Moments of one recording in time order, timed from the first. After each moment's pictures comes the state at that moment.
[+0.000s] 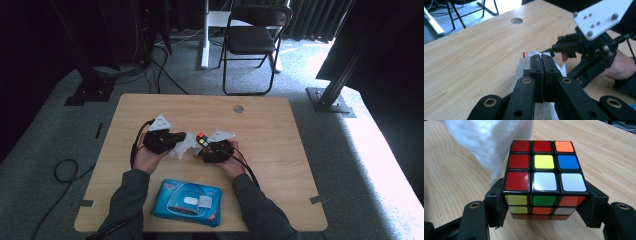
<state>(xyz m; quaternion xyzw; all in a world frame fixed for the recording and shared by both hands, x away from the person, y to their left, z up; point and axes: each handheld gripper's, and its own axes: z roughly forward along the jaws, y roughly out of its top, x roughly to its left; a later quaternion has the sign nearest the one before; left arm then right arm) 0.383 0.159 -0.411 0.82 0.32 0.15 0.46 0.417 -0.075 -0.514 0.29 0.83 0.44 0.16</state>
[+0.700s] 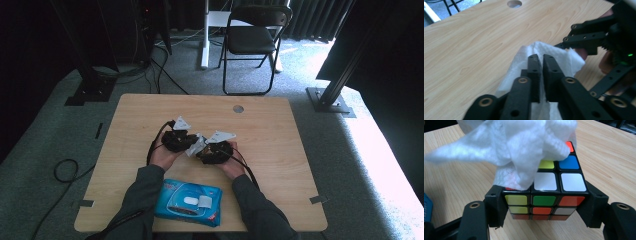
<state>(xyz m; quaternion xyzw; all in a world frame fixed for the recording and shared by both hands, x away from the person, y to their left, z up) 0.410 0.115 -0.447 0.85 0.33 0.15 0.39 0.412 -0.074 -0.510 0.28 0.83 0.46 0.14</state>
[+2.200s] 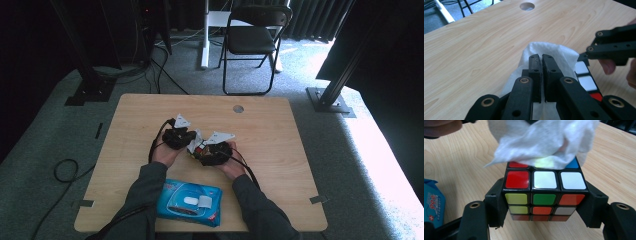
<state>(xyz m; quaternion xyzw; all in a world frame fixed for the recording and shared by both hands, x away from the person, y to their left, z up) 0.423 0.115 -0.451 0.83 0.35 0.18 0.39 0.406 -0.071 -0.505 0.26 0.84 0.46 0.13</state>
